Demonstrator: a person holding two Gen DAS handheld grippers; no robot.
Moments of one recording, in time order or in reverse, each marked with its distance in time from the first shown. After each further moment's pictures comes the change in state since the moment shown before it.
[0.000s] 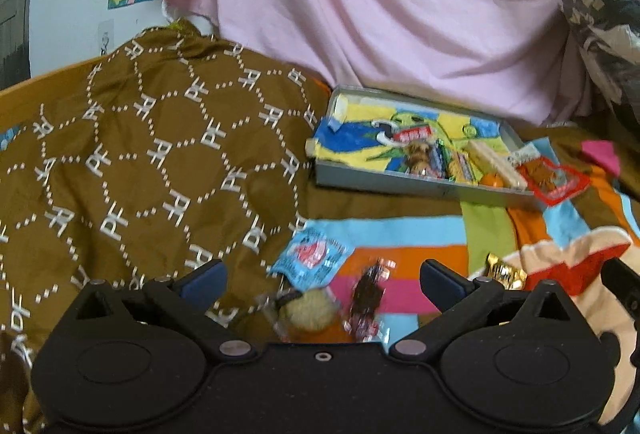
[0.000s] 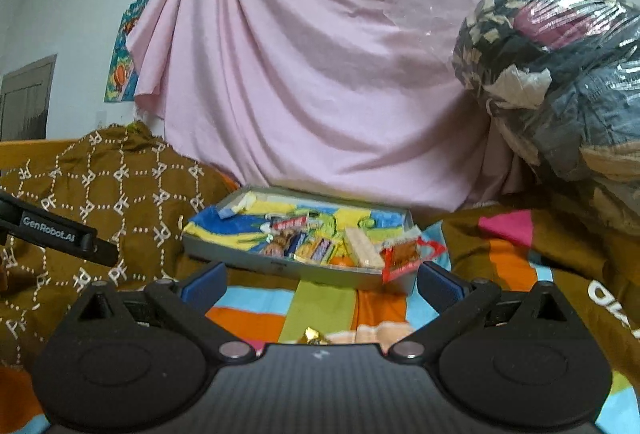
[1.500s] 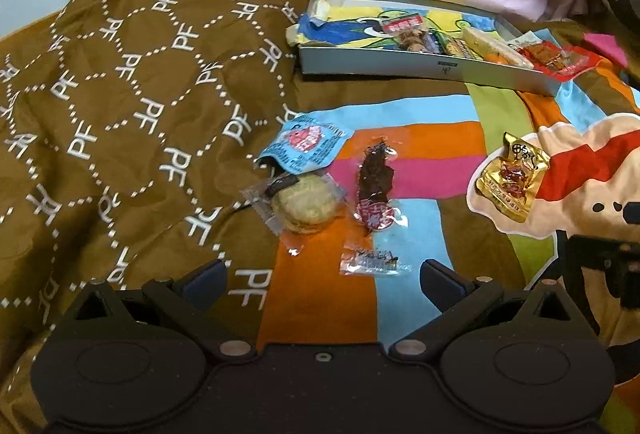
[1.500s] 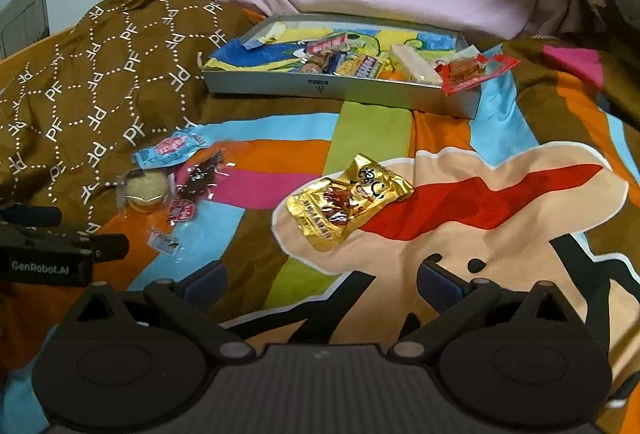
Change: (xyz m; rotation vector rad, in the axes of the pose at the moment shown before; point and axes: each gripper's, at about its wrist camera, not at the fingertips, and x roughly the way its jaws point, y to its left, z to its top) left arm 0.042 -0.006 -0.061 0.120 0.182 0.004; right arm 0.061 0.004 -0.041 0.063 0.521 0.131
